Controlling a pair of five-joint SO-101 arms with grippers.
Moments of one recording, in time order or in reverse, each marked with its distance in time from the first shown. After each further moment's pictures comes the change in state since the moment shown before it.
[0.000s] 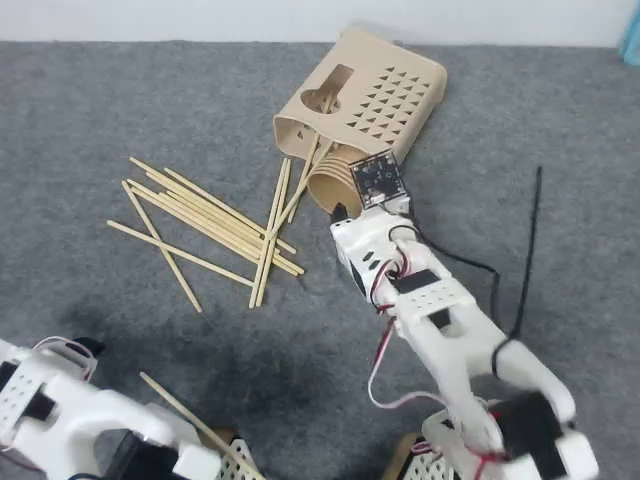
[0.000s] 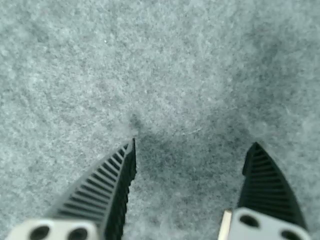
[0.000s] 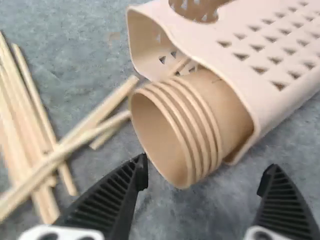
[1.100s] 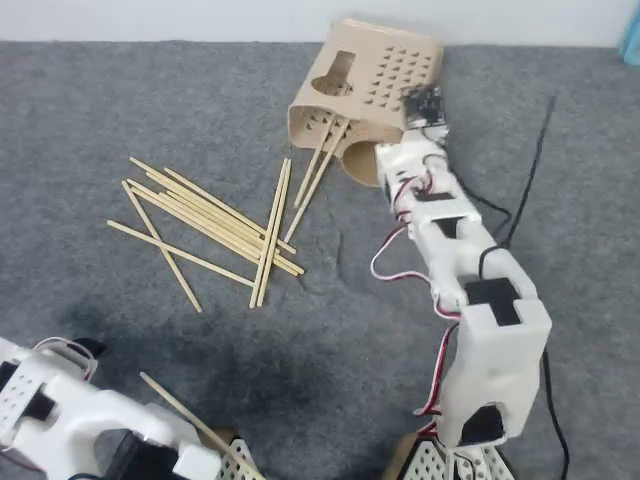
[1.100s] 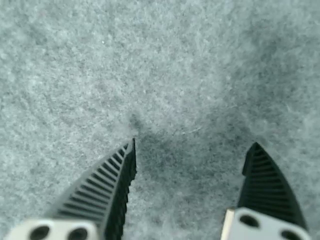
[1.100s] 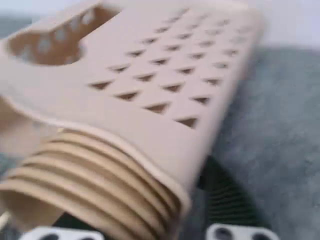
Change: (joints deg) left arm 0.0 0.0 0.0 0.0 -1.7; right arm 14.1 35.7 -41.6 -0.3 0.0
